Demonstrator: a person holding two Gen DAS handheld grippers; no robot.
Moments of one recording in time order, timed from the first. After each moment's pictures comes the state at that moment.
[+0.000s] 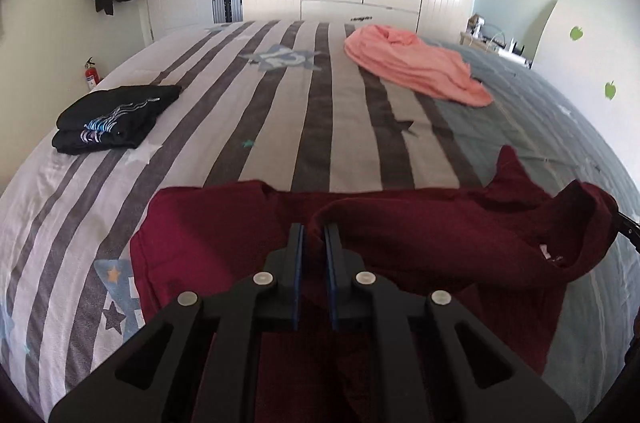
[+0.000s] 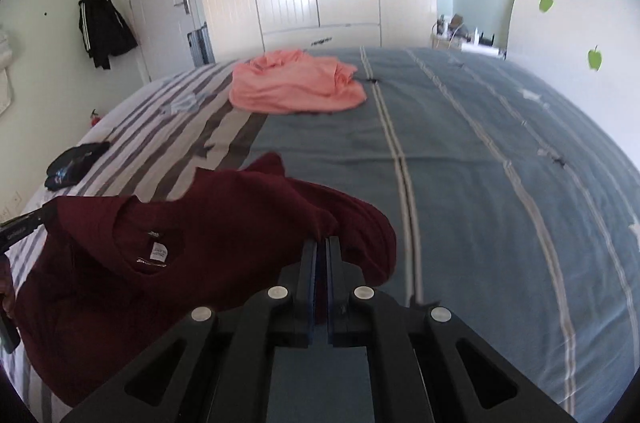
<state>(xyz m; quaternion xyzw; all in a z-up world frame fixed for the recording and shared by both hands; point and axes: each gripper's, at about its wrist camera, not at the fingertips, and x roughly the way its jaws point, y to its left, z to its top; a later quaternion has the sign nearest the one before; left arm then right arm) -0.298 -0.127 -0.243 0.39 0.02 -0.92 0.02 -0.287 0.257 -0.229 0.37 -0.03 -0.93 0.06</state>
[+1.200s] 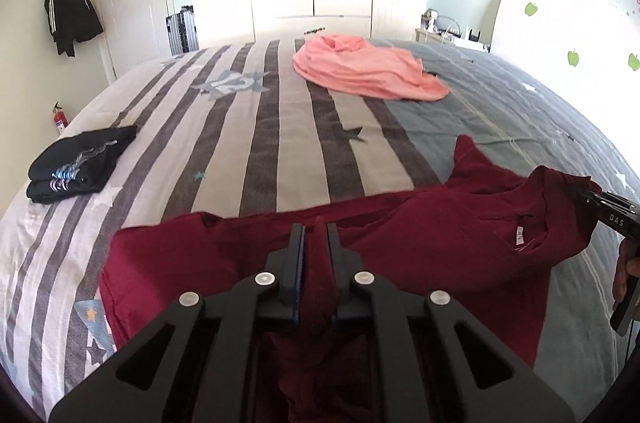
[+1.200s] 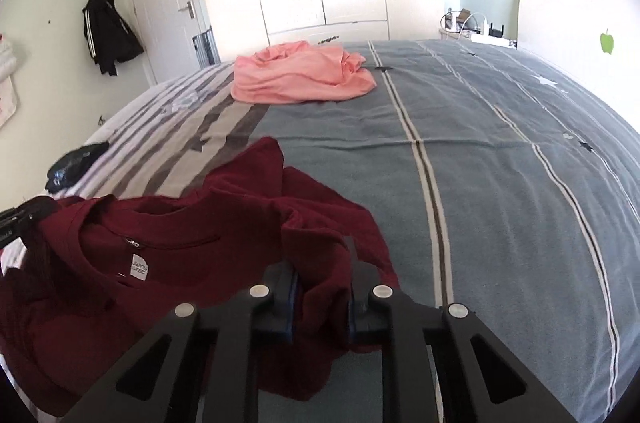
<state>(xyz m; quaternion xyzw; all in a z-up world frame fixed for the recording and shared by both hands) -0.287 -0.083 -0.201 0.33 -0.02 -0.94 -0.05 -0.301 0.272 -0.251 0.35 -0.05 -0.93 0.07</state>
